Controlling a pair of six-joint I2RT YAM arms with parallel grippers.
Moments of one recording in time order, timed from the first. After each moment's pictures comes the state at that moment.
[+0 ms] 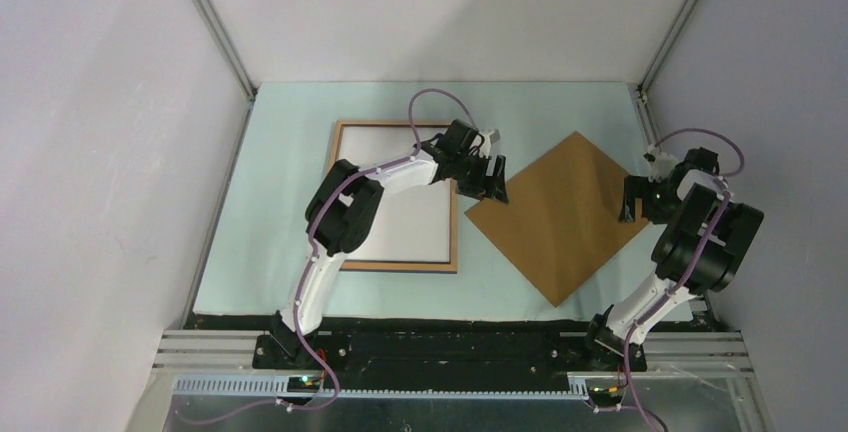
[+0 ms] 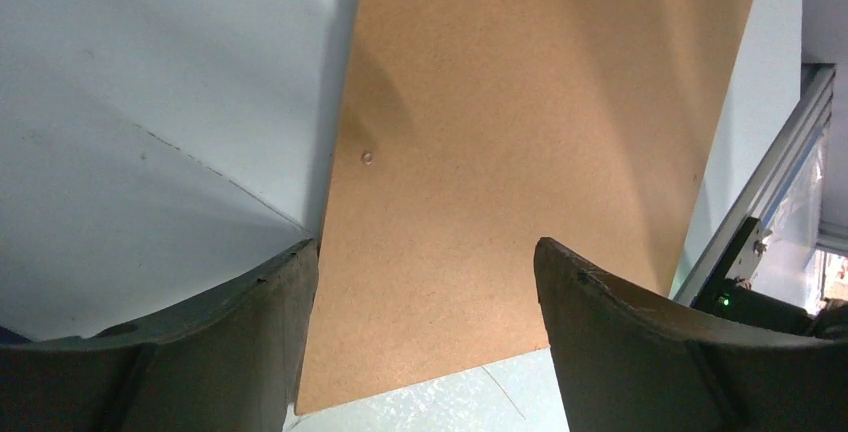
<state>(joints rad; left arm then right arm) -0.71 2.28 1.72 -0.30 0.48 -0.42 -0.56 1.75 1.07 -0.54 -0.29 -0.49</state>
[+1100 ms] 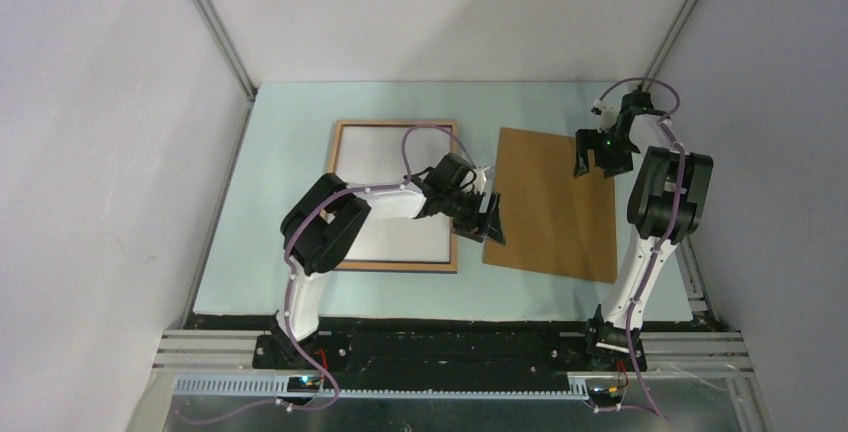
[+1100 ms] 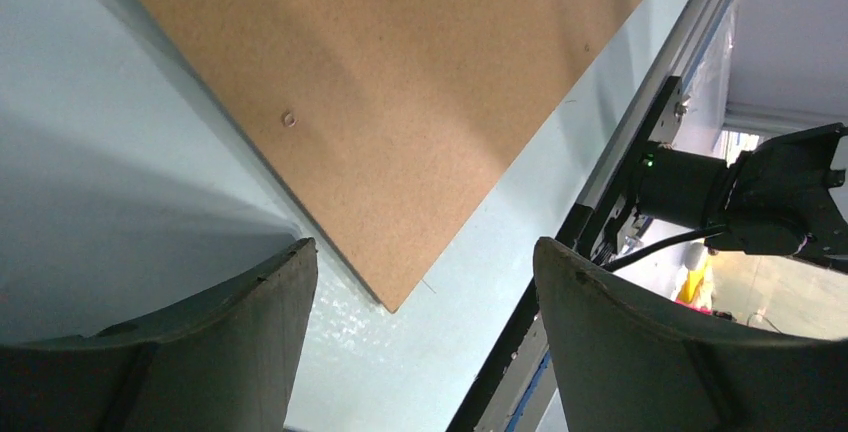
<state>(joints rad) -0.78 2.07 1.31 -0.10 0.65 -0.54 -0.21 2.13 1.65 -0.76 -0.26 -0.27</state>
